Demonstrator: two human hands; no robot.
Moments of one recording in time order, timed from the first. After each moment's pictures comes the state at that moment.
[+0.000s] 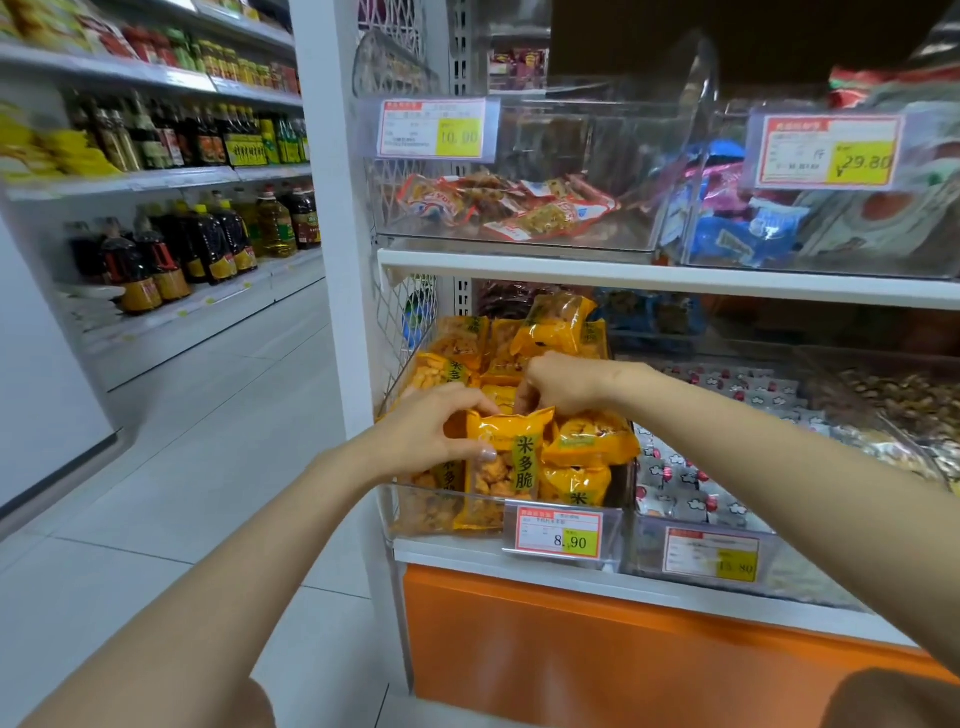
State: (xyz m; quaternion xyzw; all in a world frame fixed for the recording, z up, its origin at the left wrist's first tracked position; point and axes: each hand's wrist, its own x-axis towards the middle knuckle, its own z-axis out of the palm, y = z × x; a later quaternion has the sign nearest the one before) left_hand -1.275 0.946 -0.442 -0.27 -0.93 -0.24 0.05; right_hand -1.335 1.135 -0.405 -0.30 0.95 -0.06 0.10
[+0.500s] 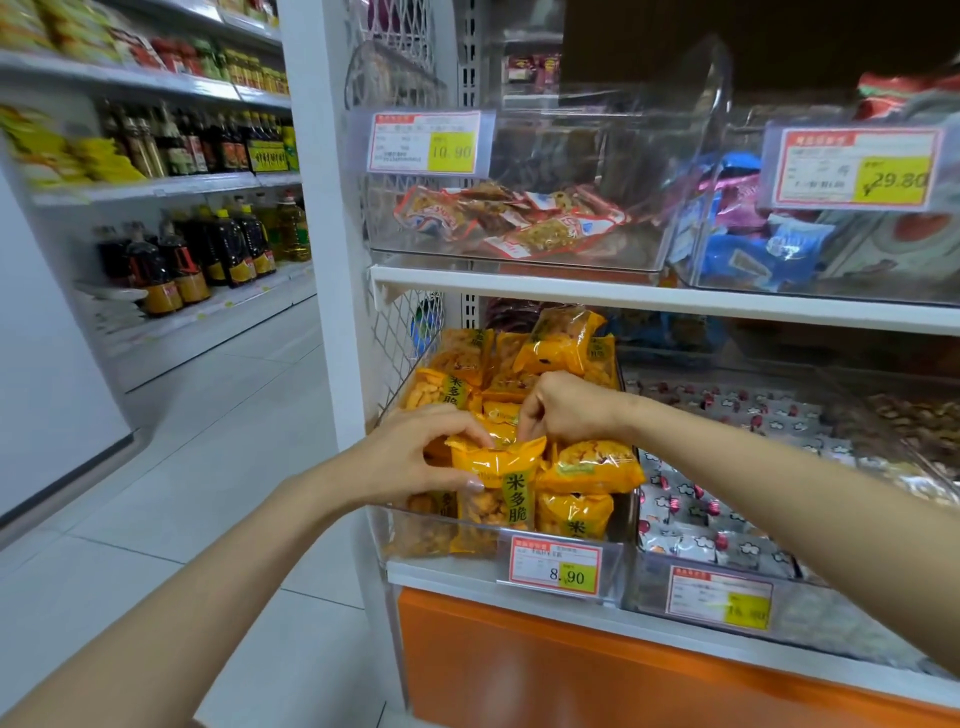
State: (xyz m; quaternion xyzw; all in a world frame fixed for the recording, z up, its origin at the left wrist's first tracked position) left_hand -1.270 0.937 -0.439 -0.29 -0.91 -0.29 0.04; right_hand -1.349 1.148 -0.418 -0.32 0.92 -0.20 0.11
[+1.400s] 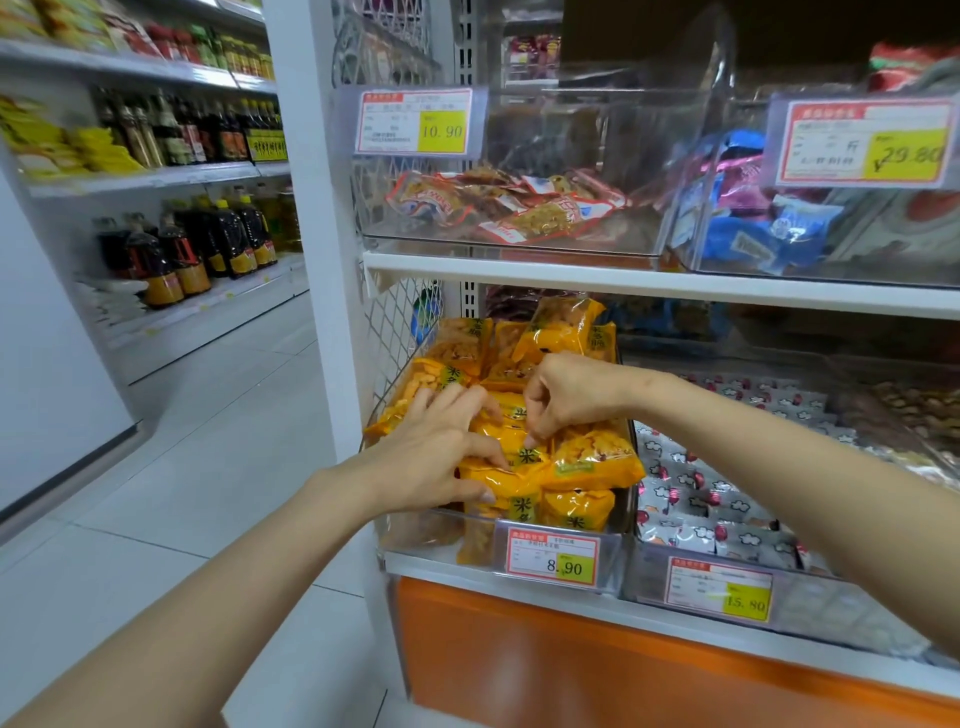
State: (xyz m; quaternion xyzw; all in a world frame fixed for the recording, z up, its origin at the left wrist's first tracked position) left_hand -1.265 0.965 -0.438 -0.31 -0.95 -0.01 0.08; right_hand -1.340 1.152 -0.399 -0.34 0.93 -0.13 0.11
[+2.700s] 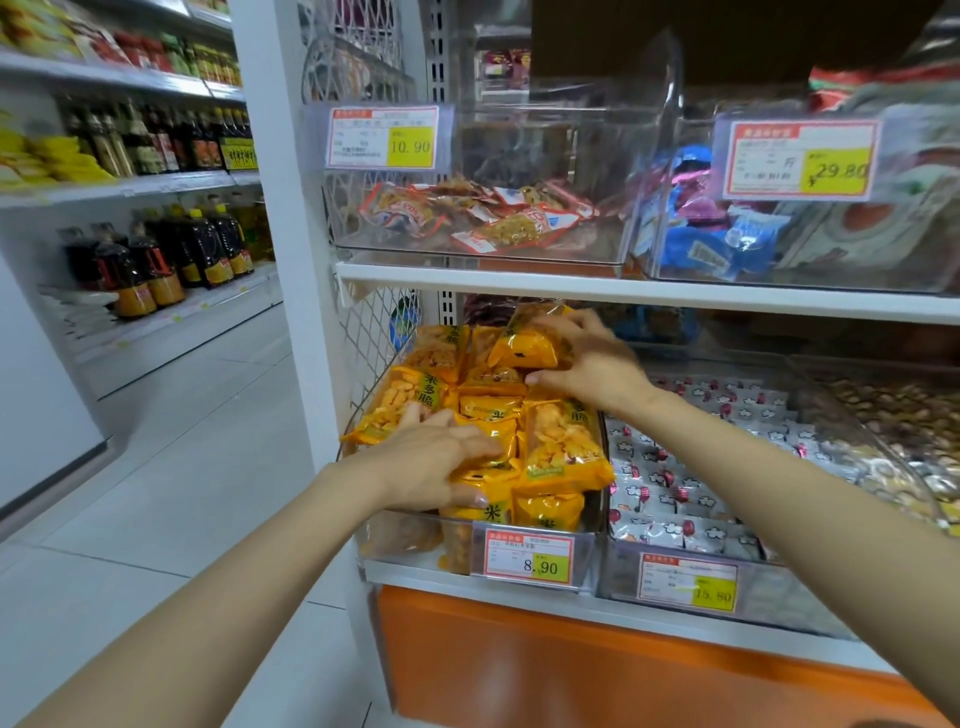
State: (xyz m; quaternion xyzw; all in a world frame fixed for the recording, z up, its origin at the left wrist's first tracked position) left_hand -1.275 0.983 -0.437 -0.28 -0.96 0.04 -0.02; right_hand -1.363 1.192 -0.415 -0.18 0.95 -0.19 -0.16
